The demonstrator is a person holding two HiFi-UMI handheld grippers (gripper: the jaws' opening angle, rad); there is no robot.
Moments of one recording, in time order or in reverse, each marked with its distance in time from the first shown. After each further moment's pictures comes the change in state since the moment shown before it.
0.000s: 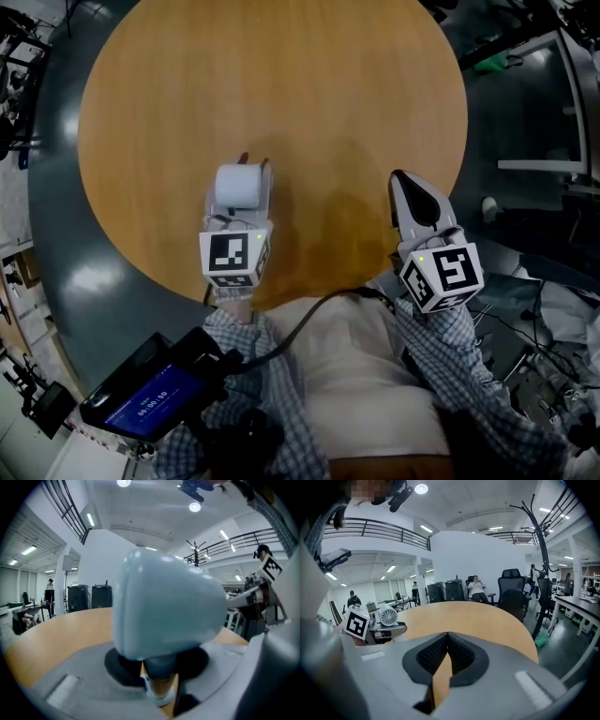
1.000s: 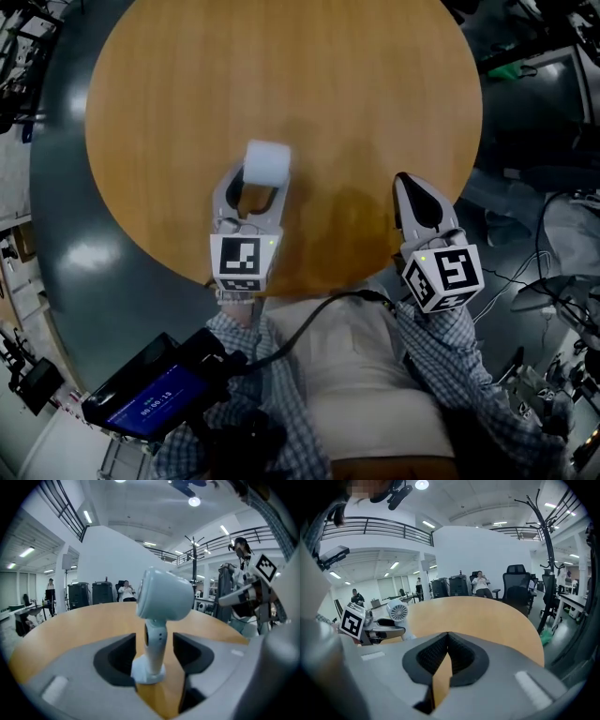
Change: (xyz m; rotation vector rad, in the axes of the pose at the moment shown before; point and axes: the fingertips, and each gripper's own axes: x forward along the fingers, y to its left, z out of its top) left arm -0.009 0.002 -0.014 0.031 0.055 0.032; right arm 0.021 0.003 -0.005 -0.015 0.065 0.057
